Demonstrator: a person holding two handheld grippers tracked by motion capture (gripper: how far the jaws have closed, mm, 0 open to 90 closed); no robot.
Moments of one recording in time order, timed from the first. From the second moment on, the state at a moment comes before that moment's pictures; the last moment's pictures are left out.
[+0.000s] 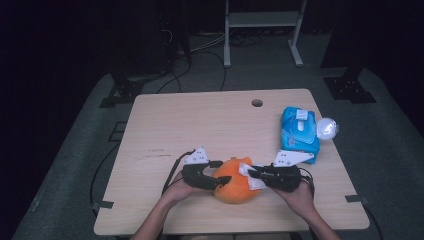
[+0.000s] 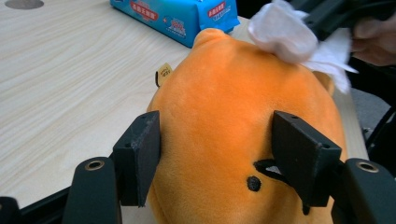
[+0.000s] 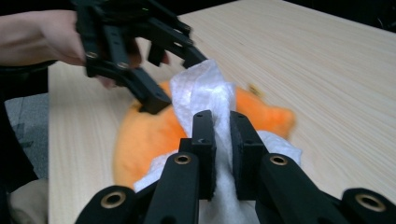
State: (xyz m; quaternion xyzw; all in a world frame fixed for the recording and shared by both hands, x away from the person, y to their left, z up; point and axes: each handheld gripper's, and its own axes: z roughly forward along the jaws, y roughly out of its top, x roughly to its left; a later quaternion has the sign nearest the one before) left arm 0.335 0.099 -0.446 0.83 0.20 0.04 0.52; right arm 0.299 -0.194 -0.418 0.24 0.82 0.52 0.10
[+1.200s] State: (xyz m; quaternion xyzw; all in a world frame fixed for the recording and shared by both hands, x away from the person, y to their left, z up) left arm 0.328 0.094 -0.441 0.85 0.15 0.05 0.51; right arm 0.312 -0.203 -0.423 0.28 0.81 0.50 0.13
